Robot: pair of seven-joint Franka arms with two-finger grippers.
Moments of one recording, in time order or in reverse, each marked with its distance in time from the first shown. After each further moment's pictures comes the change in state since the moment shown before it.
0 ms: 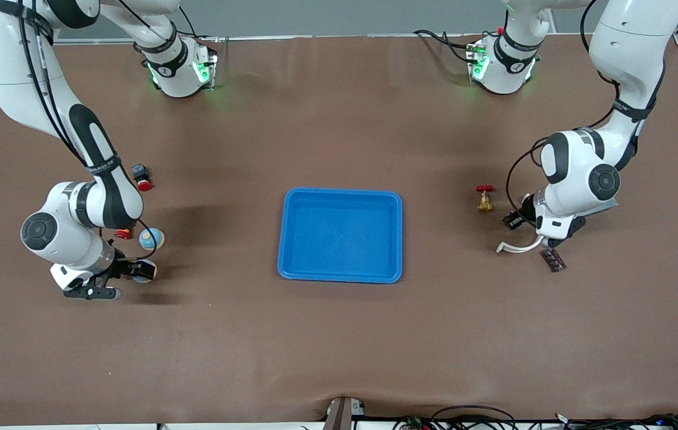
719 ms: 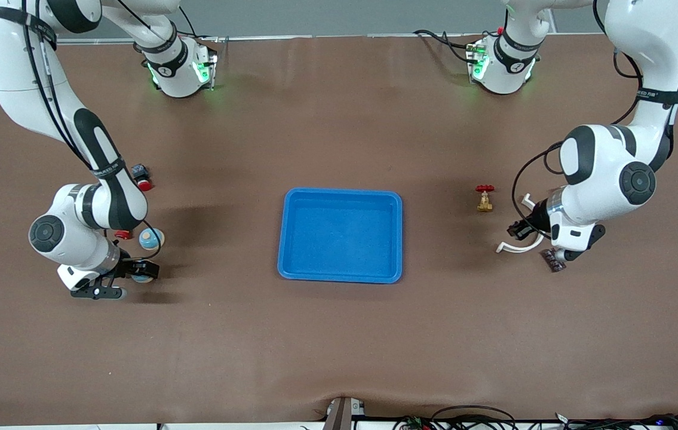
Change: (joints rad) left arm -0.002 -0.095 -0.077 0.241 0.000 -0.278 -0.142; right arm 0.003 0.024 0.002 -0.001 -0.001 0.011 -0.011
